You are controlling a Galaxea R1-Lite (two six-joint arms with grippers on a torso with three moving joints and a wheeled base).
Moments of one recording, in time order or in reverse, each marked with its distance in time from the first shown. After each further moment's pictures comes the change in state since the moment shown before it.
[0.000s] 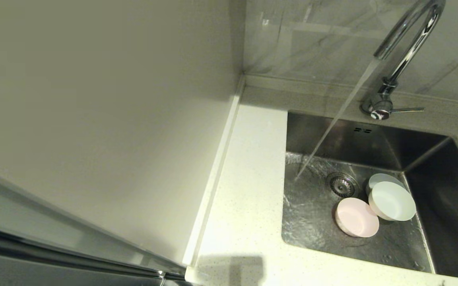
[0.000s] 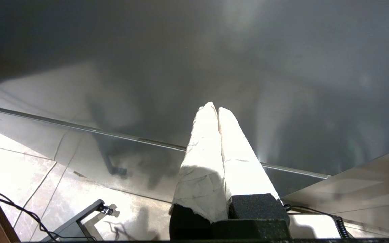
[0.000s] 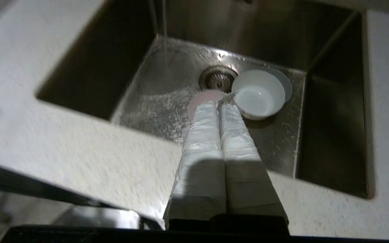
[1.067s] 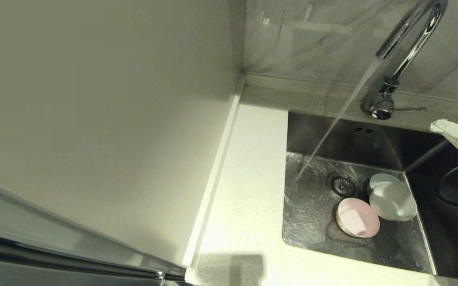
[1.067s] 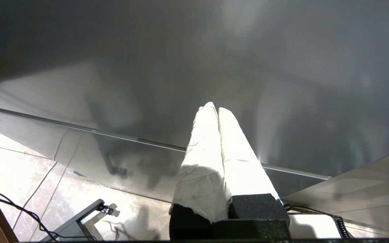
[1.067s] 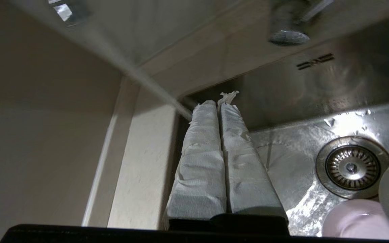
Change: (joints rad) left arm 0.000 0.000 0.000 0.000 0.000 0.000; right arm -0.166 1.192 -0.221 -1.118 0.229 0.762
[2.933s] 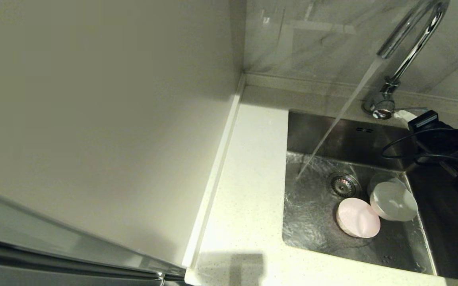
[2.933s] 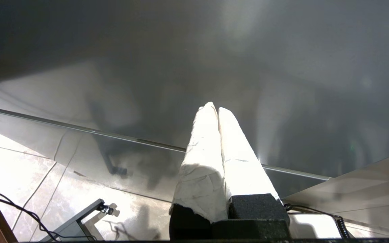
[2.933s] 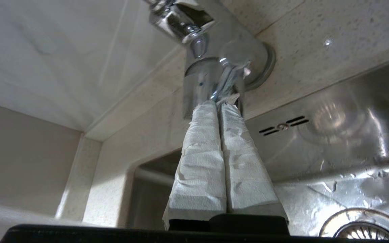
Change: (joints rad) left arm 0.000 0.000 0.000 0.000 0.000 0.000; right arm -0.067 0.585 -0.438 -0.212 0.002 0.141
